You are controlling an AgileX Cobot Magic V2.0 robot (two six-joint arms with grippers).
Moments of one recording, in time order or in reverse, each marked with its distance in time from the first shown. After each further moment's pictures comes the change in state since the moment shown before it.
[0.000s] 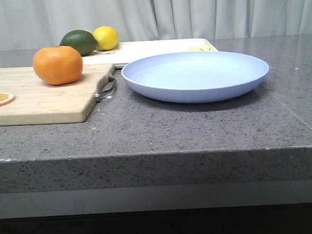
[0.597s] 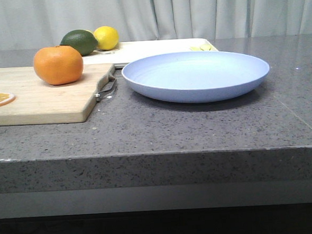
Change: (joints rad) left arm -0.031 0.444 -0.338 -0.088 0.219 0.000; right arm 0.000 0.000 0.000 0.000 -0.007 0.000
